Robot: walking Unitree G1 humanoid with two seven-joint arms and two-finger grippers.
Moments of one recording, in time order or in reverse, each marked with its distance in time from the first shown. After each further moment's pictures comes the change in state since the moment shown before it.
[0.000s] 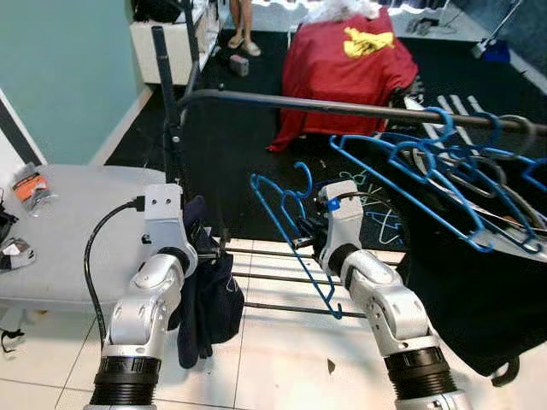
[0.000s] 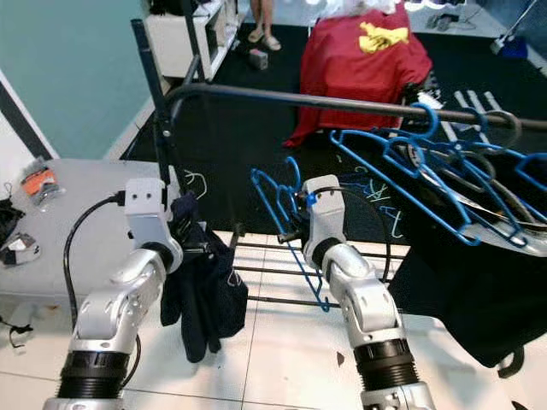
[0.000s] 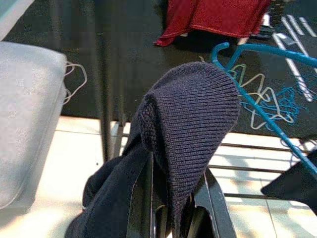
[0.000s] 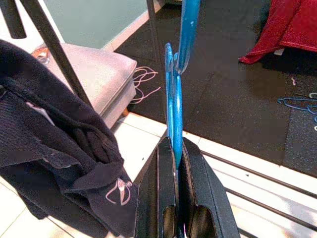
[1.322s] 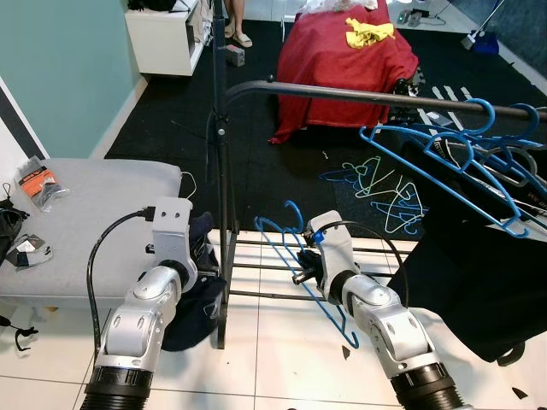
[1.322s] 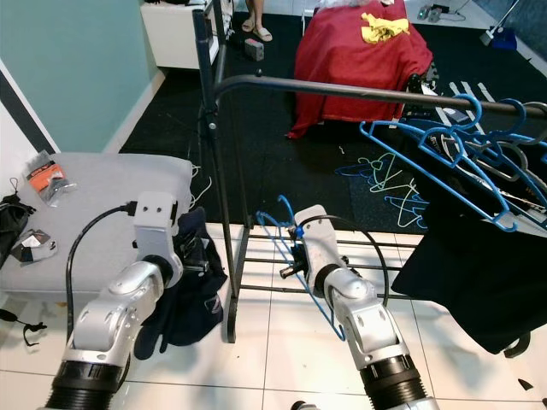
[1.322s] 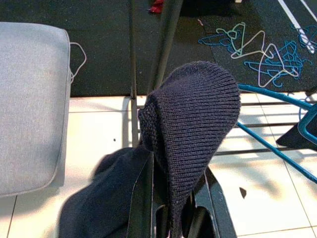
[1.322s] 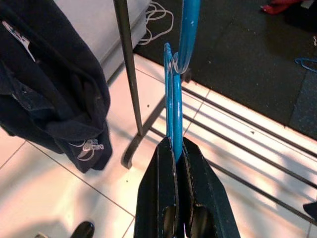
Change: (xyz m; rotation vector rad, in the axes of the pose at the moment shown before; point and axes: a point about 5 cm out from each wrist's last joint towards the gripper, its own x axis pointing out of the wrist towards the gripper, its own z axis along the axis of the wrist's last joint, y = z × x) left arm -0.009 0.005 -0.023 0.109 0.090 -0.076; right arm -0.012 -0.001 -0.047 -0.127 0.215 0.026
